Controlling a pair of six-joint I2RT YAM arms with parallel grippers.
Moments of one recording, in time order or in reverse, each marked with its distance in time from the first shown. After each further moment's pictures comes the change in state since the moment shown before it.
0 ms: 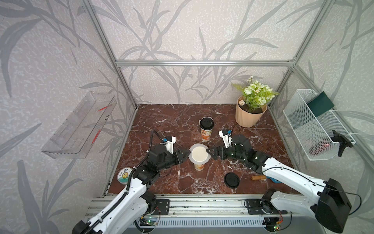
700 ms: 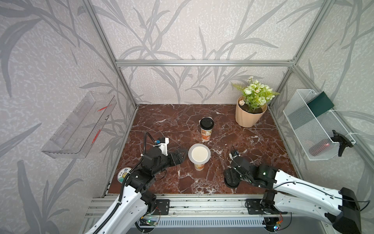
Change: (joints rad) left arm 0.023 -0.151 0.031 -0.204 -0.178 0.099; right arm 0.280 -0.179 -0.146 -0.660 0.456 0.172
